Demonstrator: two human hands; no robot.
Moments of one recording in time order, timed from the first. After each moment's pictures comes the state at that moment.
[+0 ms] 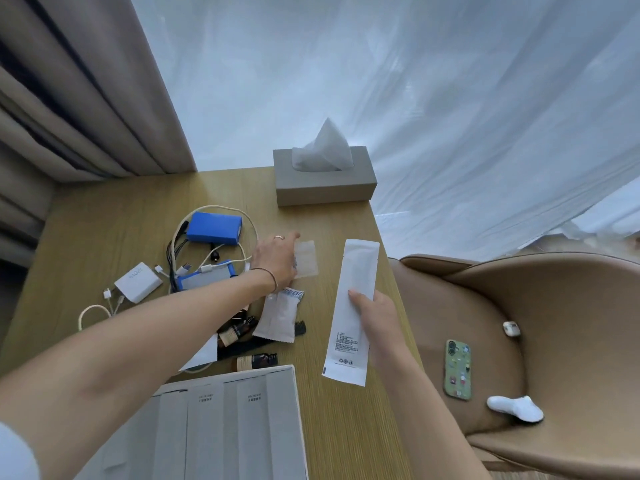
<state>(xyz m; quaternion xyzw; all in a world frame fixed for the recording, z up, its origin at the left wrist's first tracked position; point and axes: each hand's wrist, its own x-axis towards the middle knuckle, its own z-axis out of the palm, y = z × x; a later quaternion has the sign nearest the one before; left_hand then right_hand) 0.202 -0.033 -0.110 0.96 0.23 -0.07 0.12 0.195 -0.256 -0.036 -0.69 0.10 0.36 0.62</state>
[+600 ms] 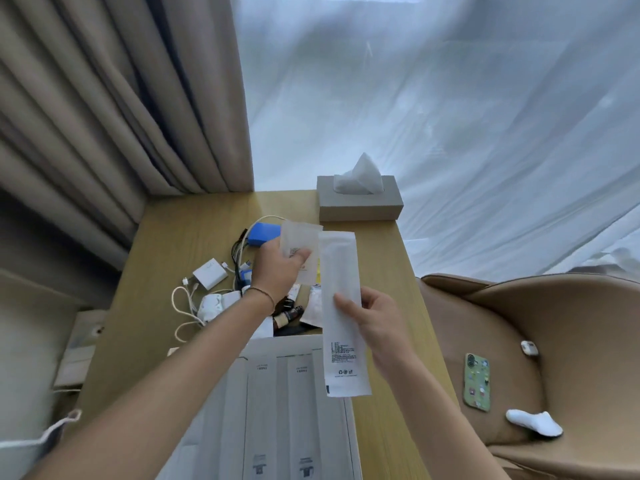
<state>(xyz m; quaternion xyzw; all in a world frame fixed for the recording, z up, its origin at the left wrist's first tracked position) 0.073 -0.035 0.028 0.75 0.35 0.18 0.52 0.103 -0.234 0.050 -0.65 -0.08 0.36 0.67</state>
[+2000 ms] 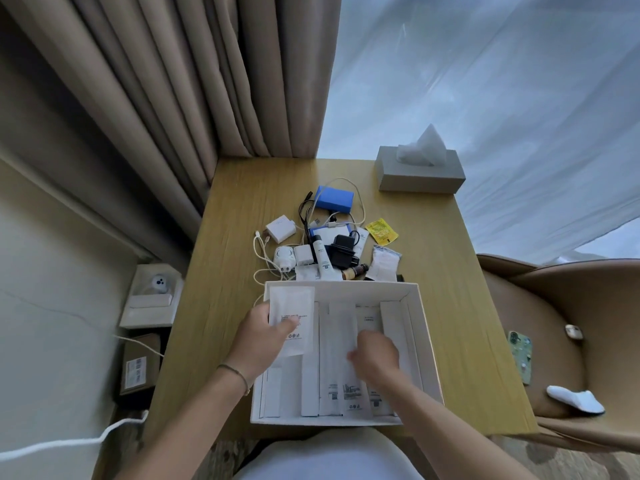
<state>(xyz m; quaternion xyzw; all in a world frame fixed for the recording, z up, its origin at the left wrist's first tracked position) -0.192 -0.046 0.018 0.67 0.43 0.06 0.60 -0.047 -0.199 -0.082 -0.92 -0.24 0.30 0.01</state>
